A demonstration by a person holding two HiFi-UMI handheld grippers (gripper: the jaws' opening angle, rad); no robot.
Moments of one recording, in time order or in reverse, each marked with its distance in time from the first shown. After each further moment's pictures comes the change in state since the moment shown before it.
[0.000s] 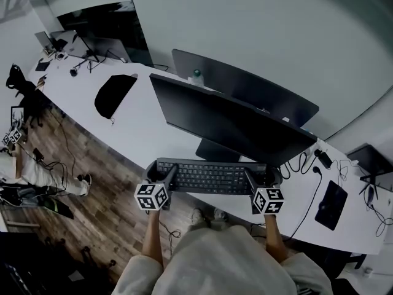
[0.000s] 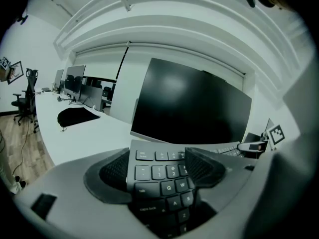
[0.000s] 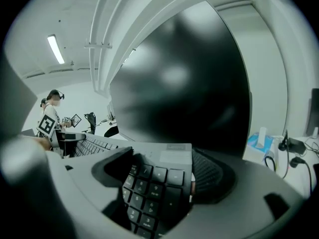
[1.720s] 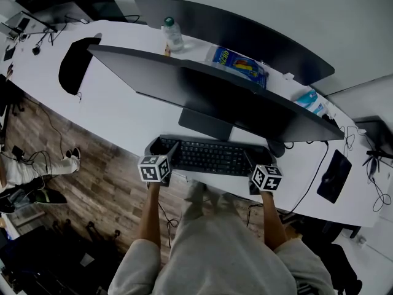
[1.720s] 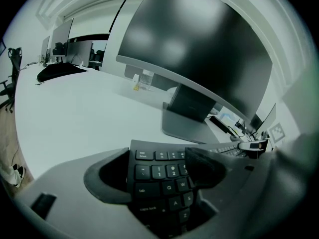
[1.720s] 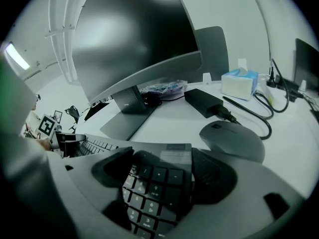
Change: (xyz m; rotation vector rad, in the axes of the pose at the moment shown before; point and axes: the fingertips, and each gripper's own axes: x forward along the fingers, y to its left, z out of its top) left arm 0.125 0.003 -0.152 -0.048 0.390 -0.054; right arm 0.049 -0.081 -0.167 0.232 0.330 -0.112
